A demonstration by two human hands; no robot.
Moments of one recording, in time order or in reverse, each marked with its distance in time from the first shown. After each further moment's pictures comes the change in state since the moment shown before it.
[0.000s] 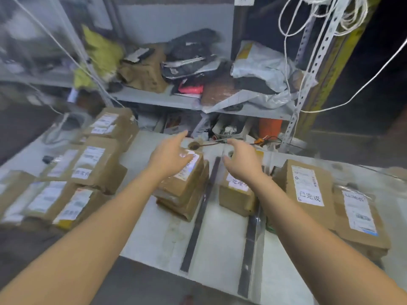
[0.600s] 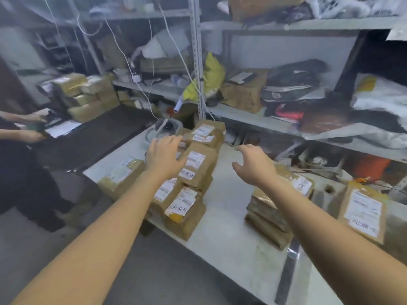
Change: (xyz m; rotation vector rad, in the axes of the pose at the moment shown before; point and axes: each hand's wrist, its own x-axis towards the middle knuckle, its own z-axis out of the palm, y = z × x) left_hand -0.095 -0.263 -0.176 0.436 0.309 -0.206; right_hand 0.012 -0.260 0.138 -0.218 -0.094 -0.354
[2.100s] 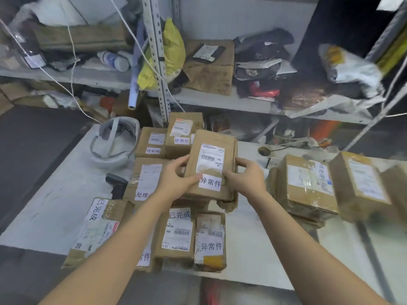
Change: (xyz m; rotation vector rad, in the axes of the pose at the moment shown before) left_hand 0.114 -0.098 0.139 -1.211 -0.523 -0.050; right_hand 0.095 -0.087 0.121 0.551 0.224 0.812
